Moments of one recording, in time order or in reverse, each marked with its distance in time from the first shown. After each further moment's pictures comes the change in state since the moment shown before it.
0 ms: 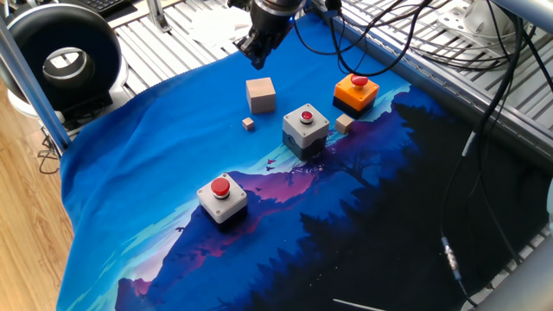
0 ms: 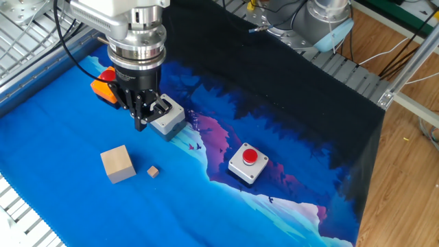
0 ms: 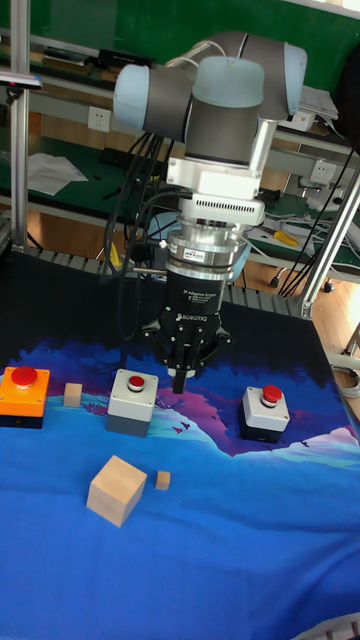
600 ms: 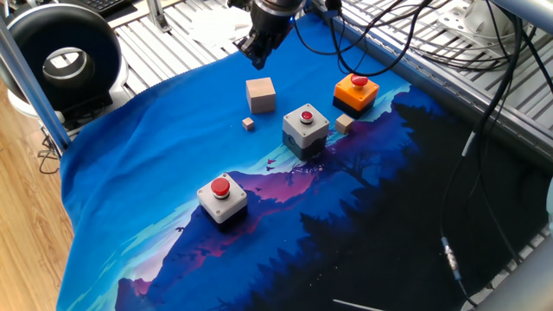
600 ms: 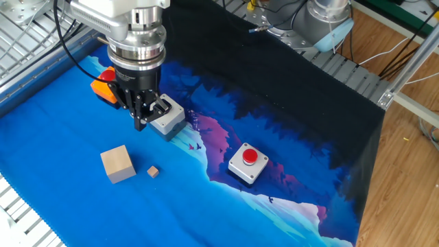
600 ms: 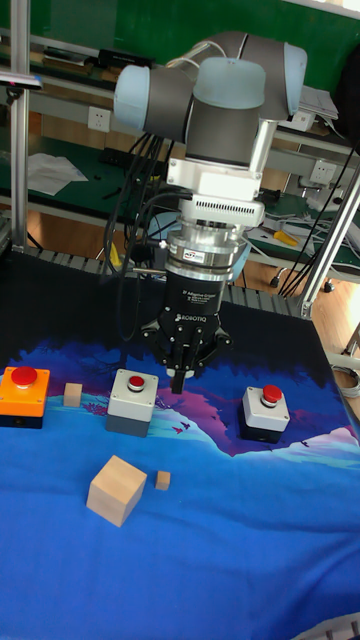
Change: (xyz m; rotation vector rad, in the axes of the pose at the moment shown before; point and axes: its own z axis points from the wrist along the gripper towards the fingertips) arm 0.002 -0.004 0.001 0.016 0.007 0.007
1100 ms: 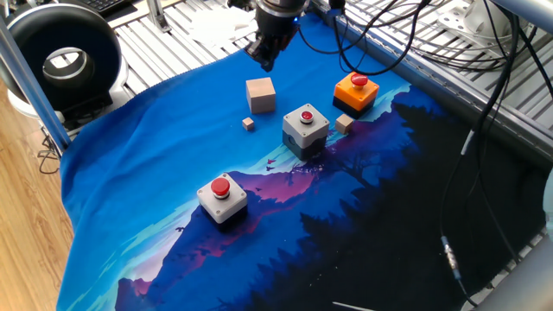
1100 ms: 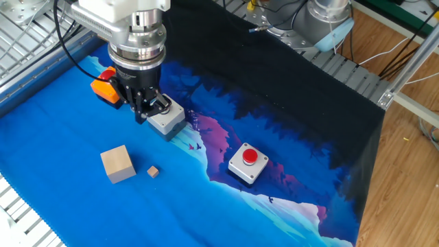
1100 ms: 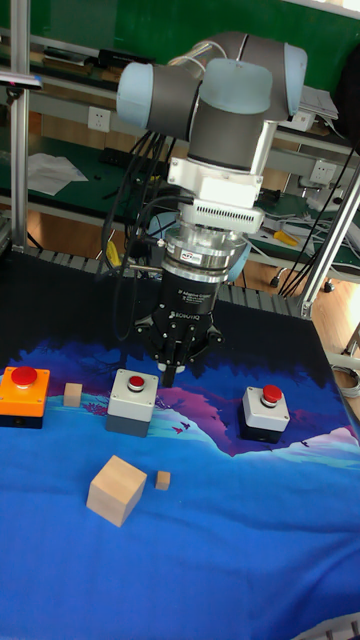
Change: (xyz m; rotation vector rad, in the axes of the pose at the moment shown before) arm 0.027 -0.012 0.001 0.044 0.107 -0.050
